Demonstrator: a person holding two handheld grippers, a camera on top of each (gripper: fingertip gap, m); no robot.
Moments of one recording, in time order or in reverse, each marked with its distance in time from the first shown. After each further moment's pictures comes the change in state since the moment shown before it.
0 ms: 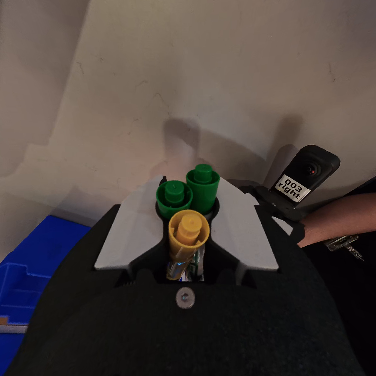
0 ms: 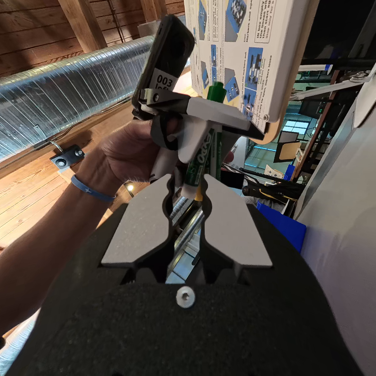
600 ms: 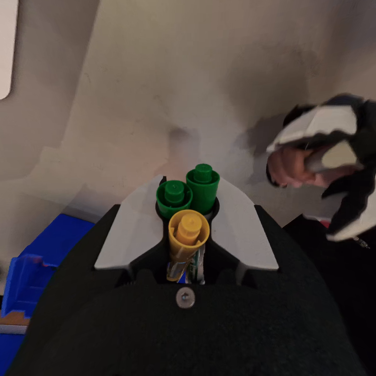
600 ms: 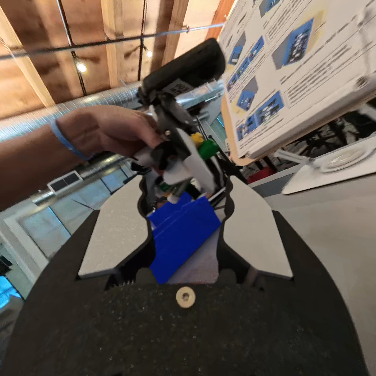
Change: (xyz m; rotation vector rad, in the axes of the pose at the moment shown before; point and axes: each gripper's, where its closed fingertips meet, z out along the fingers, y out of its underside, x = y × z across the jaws) left arm 0.005 0.002 -0.026 0.040 -0.002 0.053; right arm -0.028 -0.073 -0.001 -0.422 0.005 -0.593
